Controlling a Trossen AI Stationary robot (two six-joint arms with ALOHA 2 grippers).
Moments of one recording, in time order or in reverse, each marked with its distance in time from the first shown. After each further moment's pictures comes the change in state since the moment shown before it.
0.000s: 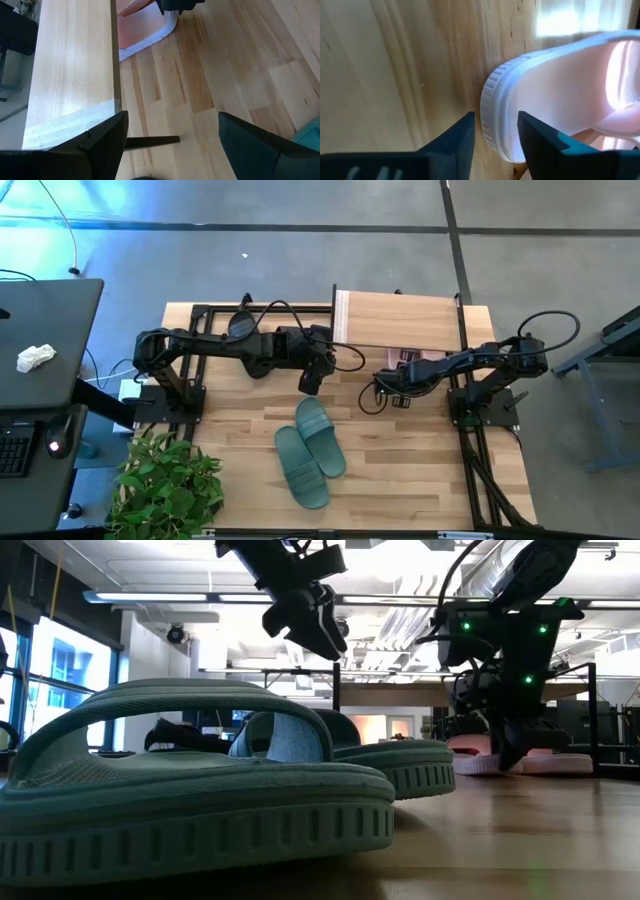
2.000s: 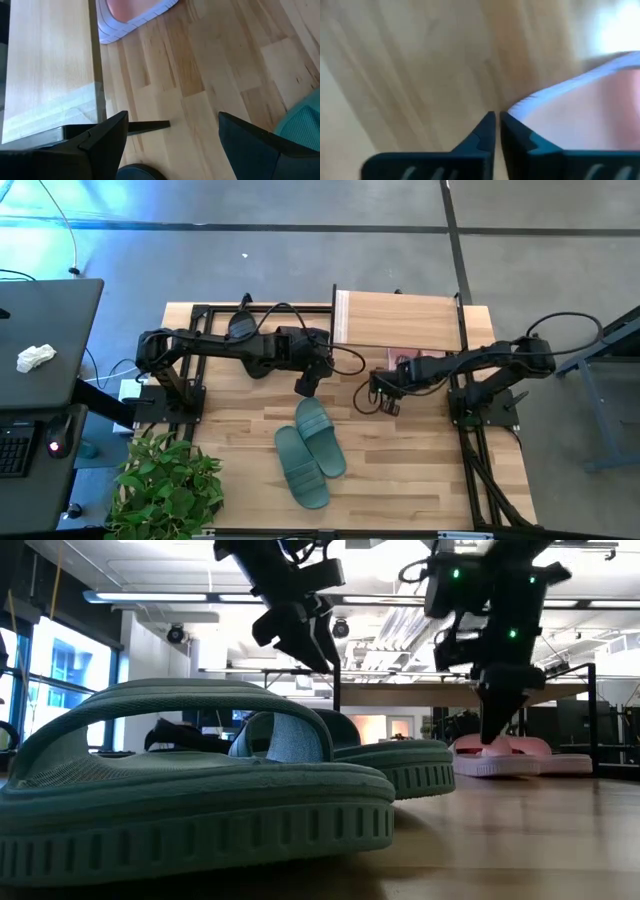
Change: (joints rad) left arm 0.000 0.019 0.000 -0.070 -0.002 0.000; right arm 0.055 -0.059 0.131 -0.051 -0.298 0.198
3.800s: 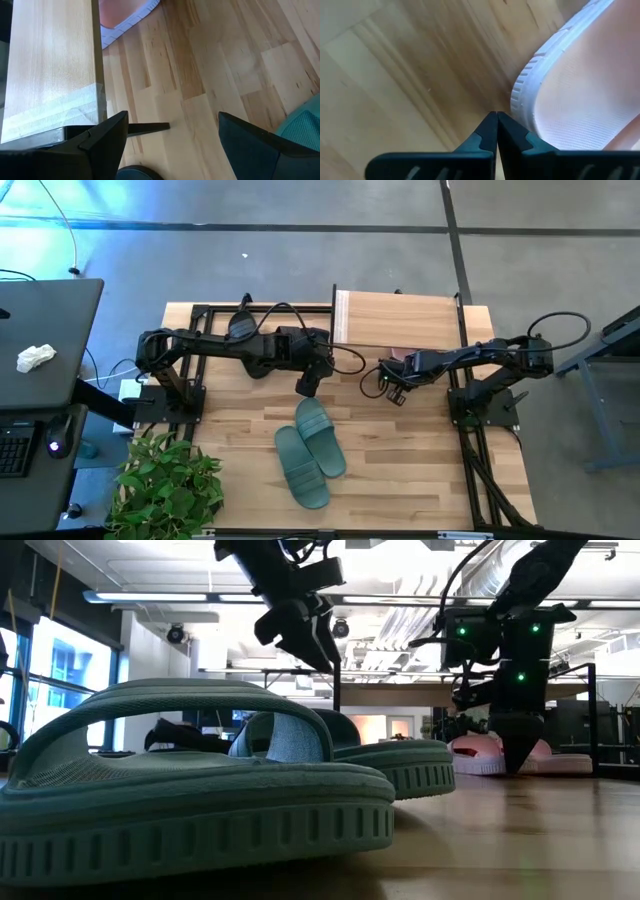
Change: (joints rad) left arm 0.000 0.000 0.000 0.010 0.001 -0.018; right arm -0.177 0.000 -0.164 0.069 0.053 0.074
